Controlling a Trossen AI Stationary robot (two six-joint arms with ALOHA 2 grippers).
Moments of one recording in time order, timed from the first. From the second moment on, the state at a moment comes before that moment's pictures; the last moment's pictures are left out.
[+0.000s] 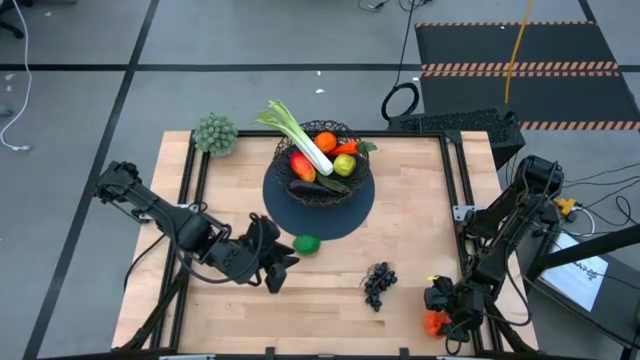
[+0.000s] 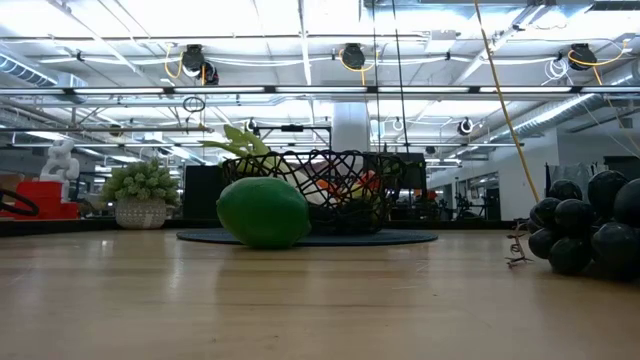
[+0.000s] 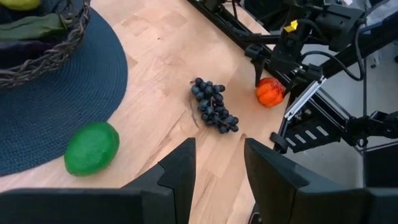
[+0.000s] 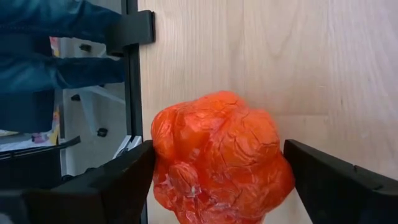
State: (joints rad) left arm -0.54 1.45 1.42 -0.69 -0.49 -1.05; right arm 1.10 1.35 0.57 -0.27 0.04 1.19
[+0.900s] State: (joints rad) left arm -0.53 1.45 1.42 -0.69 -0.49 -1.01; right arm 1.04 1.35 0.57 -0.23 0.16 1.30
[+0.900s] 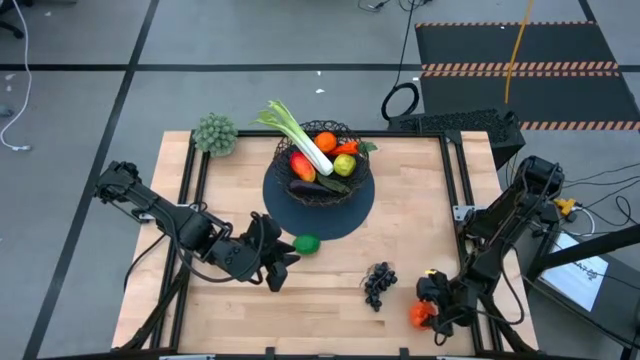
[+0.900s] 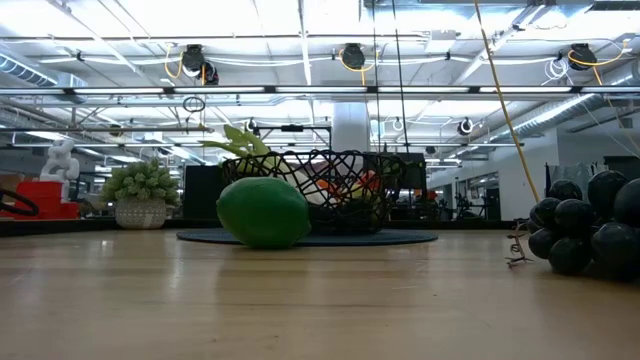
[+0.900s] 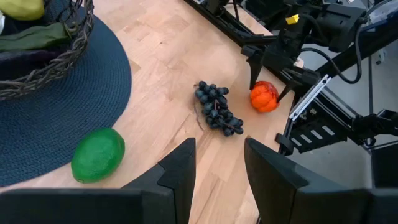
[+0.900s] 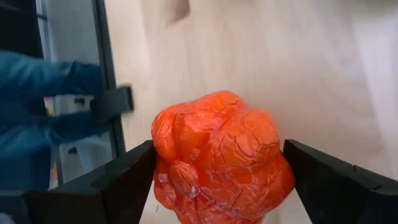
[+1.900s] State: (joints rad) left arm -0.53 1.45 1.42 -0.68 -0.48 -1.04; right arm 1.00 1.21 0.57 -0.31 0.17 1.39
